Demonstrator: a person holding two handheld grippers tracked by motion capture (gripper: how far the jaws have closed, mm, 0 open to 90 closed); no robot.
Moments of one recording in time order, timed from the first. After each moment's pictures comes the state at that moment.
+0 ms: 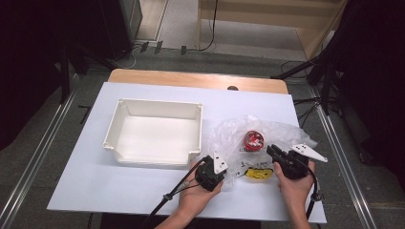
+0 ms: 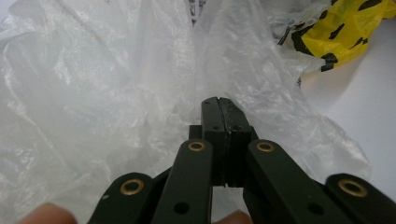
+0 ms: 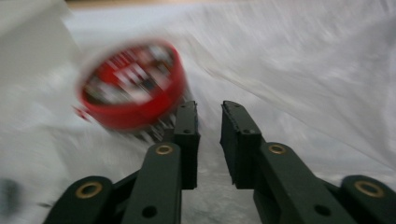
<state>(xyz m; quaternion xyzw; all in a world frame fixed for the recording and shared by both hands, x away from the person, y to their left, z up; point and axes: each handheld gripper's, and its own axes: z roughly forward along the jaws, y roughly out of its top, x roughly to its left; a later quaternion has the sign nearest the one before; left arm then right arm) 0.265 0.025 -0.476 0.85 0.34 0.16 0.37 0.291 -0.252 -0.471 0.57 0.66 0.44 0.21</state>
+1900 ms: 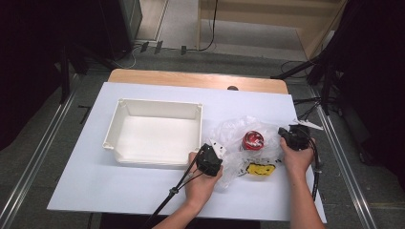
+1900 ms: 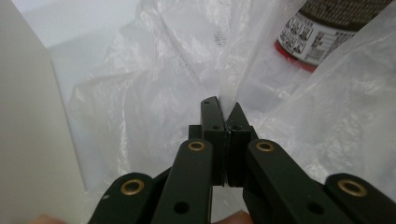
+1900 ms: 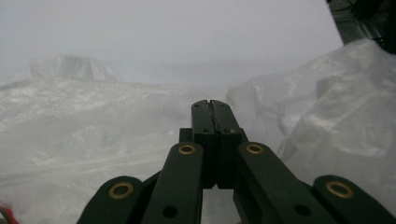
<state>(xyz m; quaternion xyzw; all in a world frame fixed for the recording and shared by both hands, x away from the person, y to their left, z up) 0.299 0.014 -0.477 0.80 0.44 0.23 0.35 0.390 -0.285 -0.487 0.65 0.63 0.36 0.23</state>
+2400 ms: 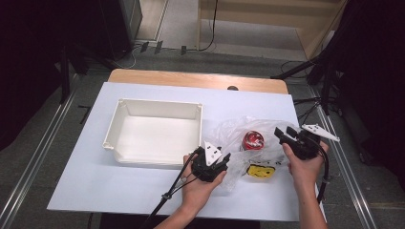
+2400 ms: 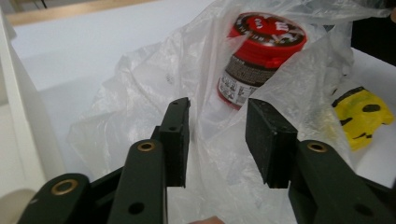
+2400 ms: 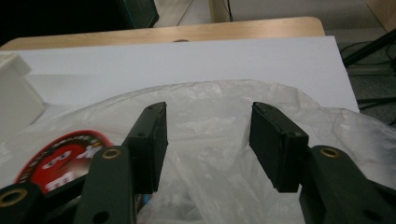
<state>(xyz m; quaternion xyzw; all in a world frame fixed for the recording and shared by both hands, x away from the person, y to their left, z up) 0.269 0.028 -0.444 0.77 0.40 0.21 0.46 0.334 -0.276 -0.435 0.58 0.63 0.46 0.24</state>
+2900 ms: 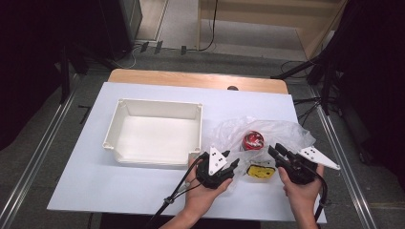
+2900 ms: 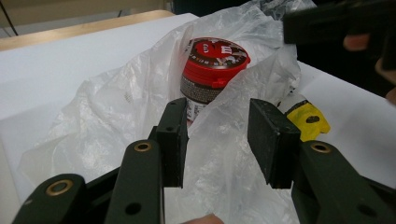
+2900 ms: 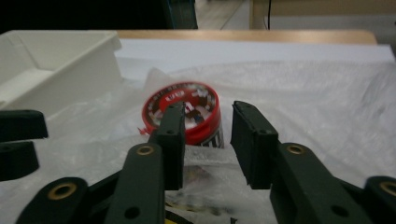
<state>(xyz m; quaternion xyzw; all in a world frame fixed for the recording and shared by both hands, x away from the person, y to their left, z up) 0.255 0.017 -0.438 0.77 0.35 0.19 0.49 0.265 -0.251 -0.435 0.51 0.65 0.51 0.23</state>
